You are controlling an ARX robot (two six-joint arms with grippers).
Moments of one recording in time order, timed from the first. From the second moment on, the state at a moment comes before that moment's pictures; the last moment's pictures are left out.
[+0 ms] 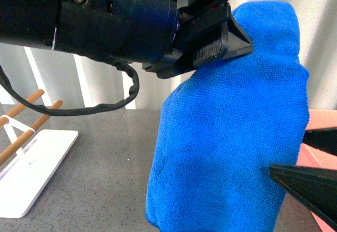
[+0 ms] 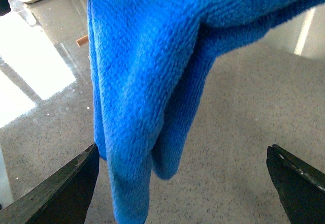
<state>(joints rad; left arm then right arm) -0.51 1.54 0.95 0.38 0.49 -0.36 0.11 1.23 0.36 0.53 -0.76 -0.07</state>
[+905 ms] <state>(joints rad) -0.50 1.54 0.96 0.36 0.50 -0.43 0.23 1.36 0.42 0.74 -0.77 0.10</state>
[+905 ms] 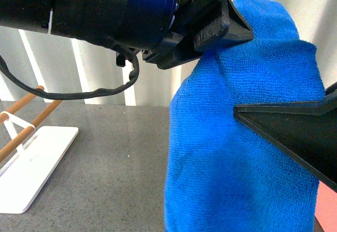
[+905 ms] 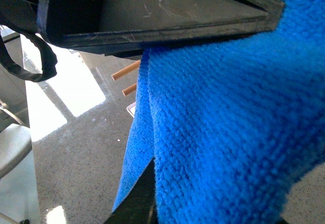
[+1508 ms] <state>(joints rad) -0.43 1.58 0.97 0.37 0.50 -0.43 0.16 1.31 0.44 0.58 -0.75 0.00</state>
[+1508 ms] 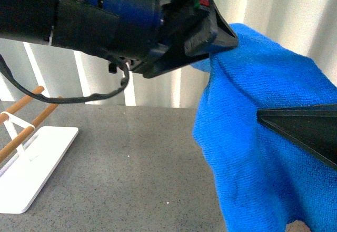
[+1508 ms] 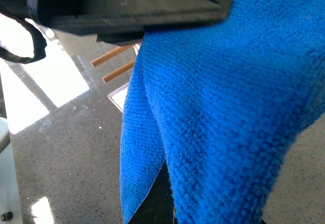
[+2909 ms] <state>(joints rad) 0.39 0.97 0.20 0.77 0.38 0.01 0.02 1.32 0.46 0.47 -0.66 -0.11</state>
